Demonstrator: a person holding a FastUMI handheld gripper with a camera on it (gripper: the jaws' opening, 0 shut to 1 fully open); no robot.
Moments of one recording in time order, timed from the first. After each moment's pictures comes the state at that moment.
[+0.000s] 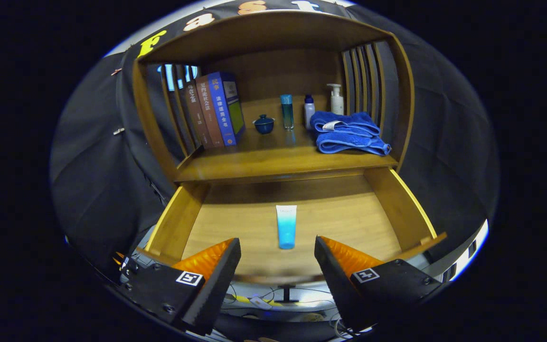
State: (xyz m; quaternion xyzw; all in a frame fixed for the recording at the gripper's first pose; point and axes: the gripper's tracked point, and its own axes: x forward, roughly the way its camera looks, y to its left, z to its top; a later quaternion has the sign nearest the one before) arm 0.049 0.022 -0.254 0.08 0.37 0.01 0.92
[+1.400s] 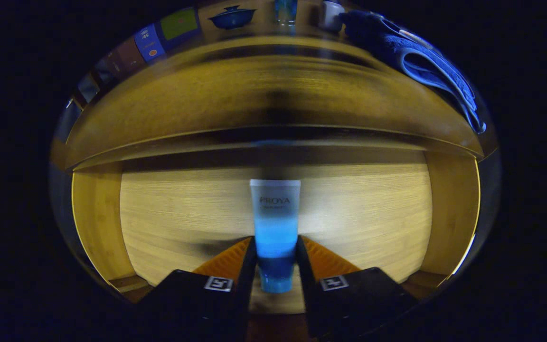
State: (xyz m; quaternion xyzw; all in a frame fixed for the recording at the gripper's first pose) arm 0.122 0.010 -0.431 0.02 0.65 -0.03 0.76
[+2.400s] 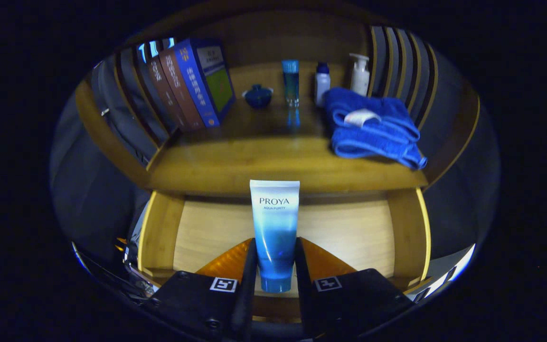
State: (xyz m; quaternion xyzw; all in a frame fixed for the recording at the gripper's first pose) arm 0.165 0.007 -0.297 0.05 0.49 0.02 0.87
